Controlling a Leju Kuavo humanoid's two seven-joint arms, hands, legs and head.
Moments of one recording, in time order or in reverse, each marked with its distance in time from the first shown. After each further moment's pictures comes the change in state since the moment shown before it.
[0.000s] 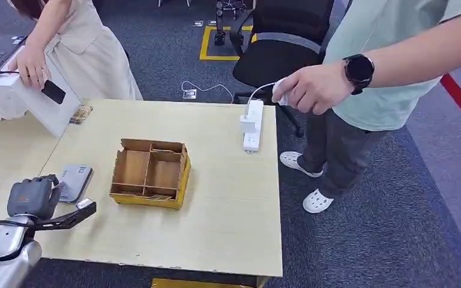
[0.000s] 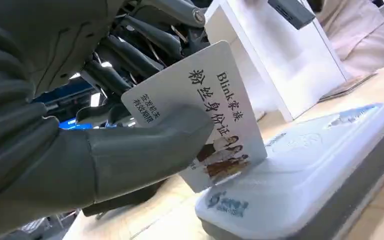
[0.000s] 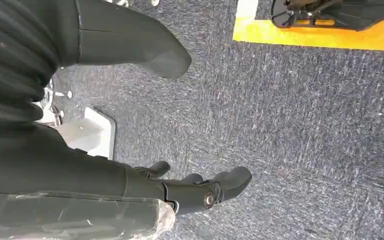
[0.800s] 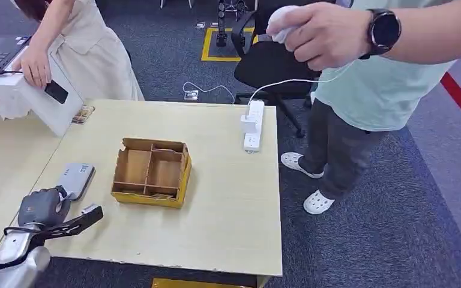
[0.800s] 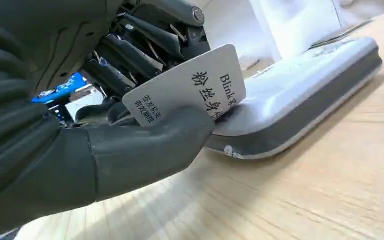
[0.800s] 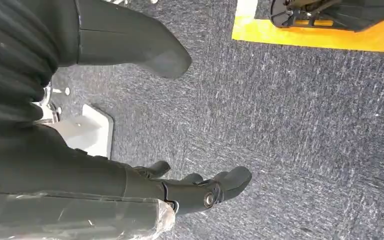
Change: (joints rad) left arm 0.008 -0.050 0.023 0.059 0.170 -0.054 -0.088; right arm 0.000 0.000 0.008 -0.001 0.000 -0.001 0.000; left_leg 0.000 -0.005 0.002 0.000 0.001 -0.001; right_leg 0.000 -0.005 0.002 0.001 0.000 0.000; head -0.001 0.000
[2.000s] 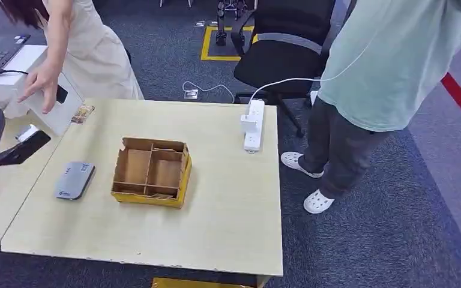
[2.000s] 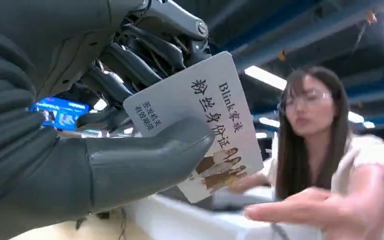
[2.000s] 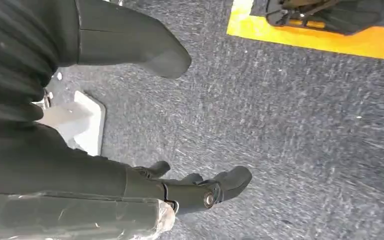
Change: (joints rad) left arm -0.234 0.145 0.116 -0.369 0.082 0.086 -0.057; right arm -0.023 0.002 0.059 -0.008 0.026 0.002 0.006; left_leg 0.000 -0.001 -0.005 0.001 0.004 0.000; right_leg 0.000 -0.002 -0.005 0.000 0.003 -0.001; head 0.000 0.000
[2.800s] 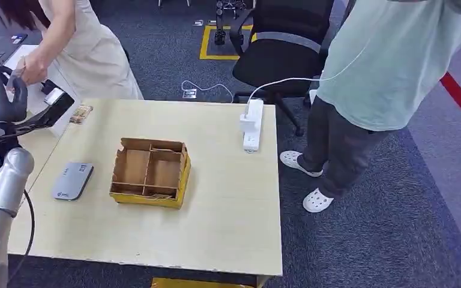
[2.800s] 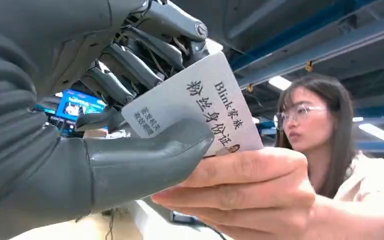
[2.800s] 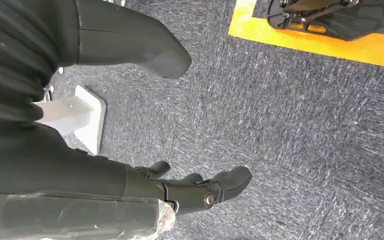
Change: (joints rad) left arm -0.297 -0.127 -0.129 0.344 -0.114 0.179 0.055; right arm -0.006 0.005 0.031 -0.008 0.000 0.001 0.017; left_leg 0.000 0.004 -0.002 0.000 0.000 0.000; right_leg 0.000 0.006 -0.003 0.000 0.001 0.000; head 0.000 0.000
